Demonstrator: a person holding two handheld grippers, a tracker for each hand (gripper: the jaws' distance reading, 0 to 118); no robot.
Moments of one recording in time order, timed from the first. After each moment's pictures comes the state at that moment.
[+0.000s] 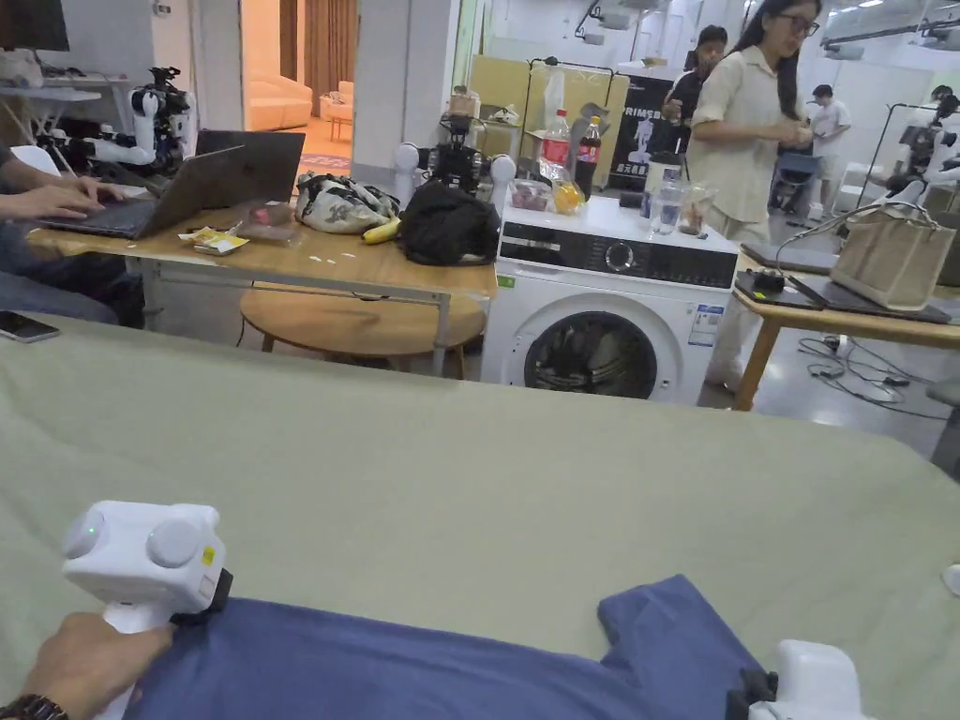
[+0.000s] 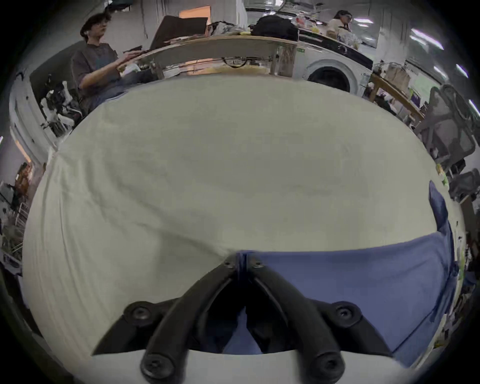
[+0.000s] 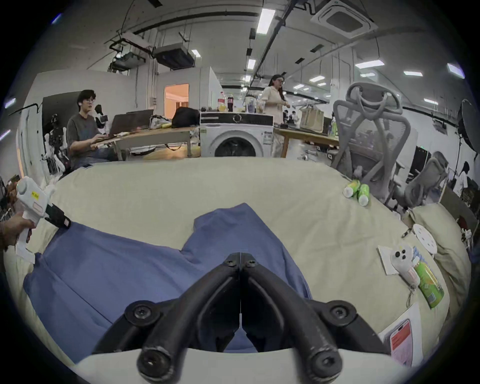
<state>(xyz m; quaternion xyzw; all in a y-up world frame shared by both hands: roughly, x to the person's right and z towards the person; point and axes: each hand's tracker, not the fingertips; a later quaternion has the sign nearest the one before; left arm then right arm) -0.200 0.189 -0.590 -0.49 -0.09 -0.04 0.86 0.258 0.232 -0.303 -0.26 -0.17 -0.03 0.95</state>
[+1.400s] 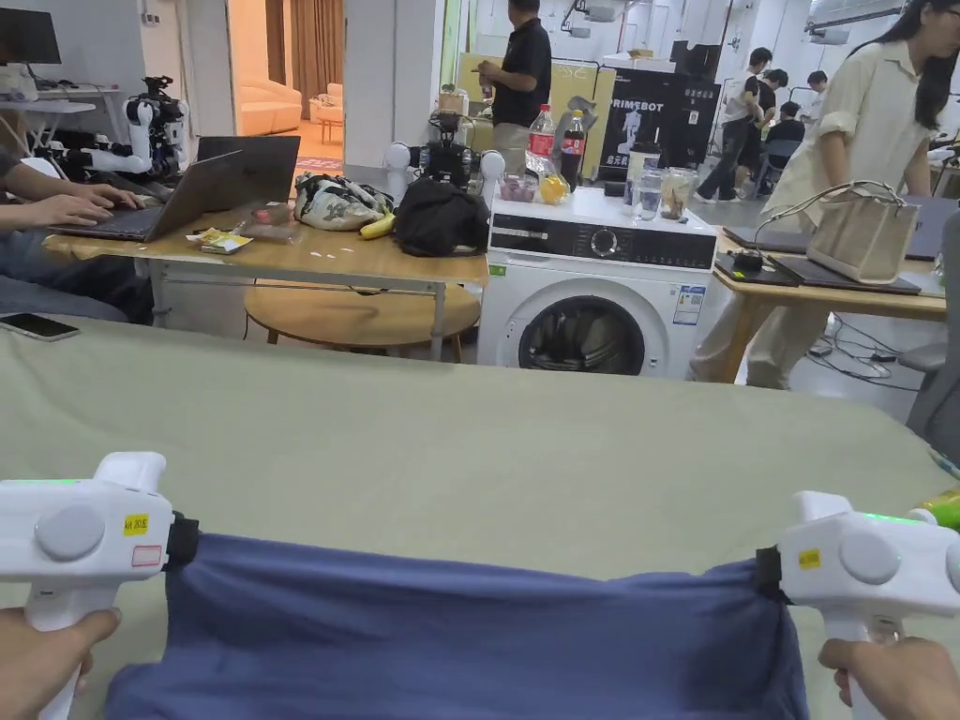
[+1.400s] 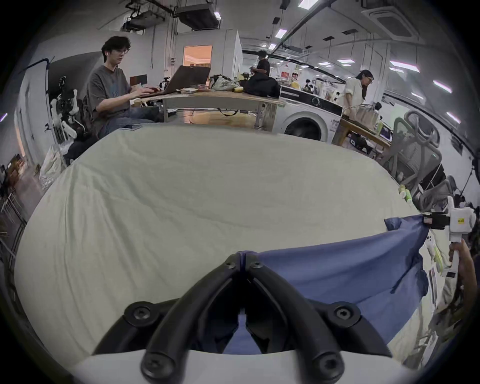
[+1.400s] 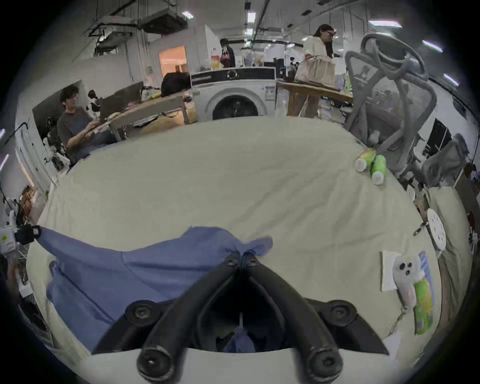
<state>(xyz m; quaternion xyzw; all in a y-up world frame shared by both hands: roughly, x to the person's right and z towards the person) -0.255 0.283 -0.445 -0.37 -0.14 0.02 0.92 0.355 0.278 -0.338 -0.38 -0.12 -0.09 0.91</state>
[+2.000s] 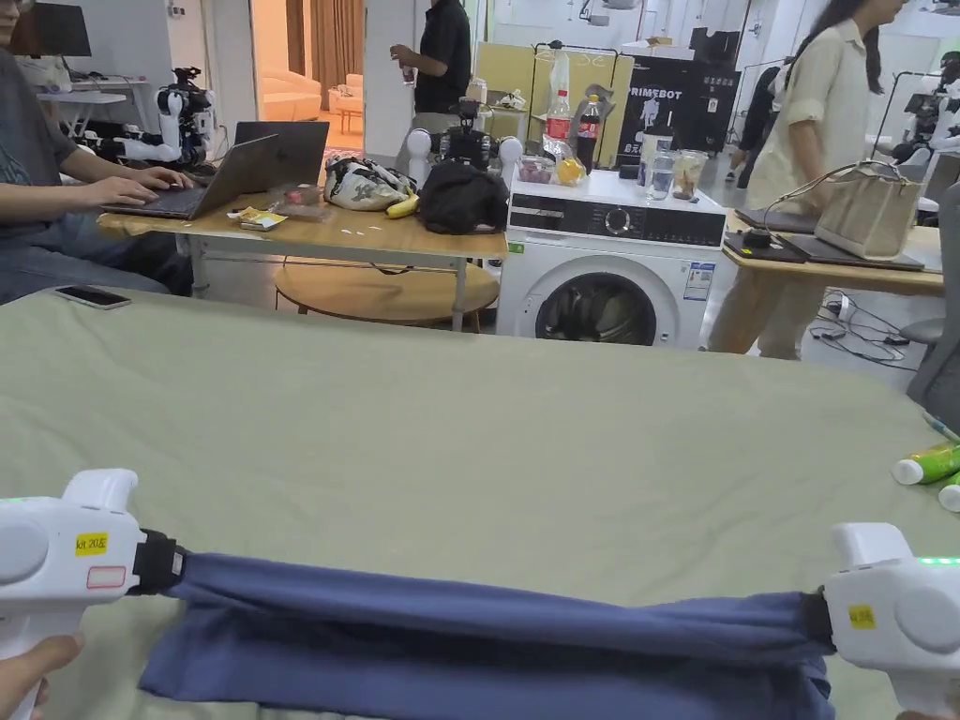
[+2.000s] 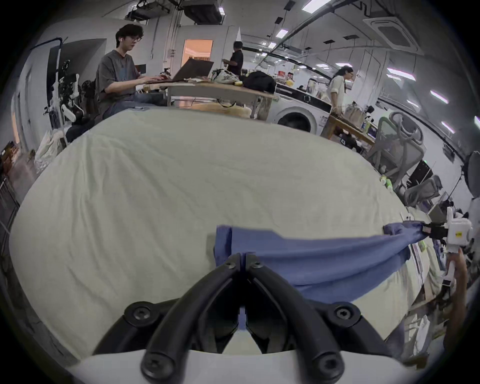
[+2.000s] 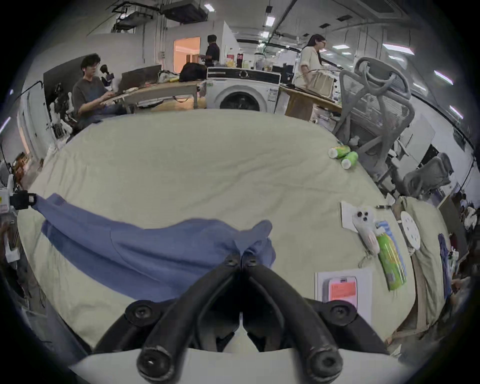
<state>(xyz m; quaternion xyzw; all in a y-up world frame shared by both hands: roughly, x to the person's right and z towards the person) -0.319 0.260 -0.317 -0.39 -0.16 0.04 0.90 0.288 0.281 -0.175 -0.41 -0.13 0.00 0.90</state>
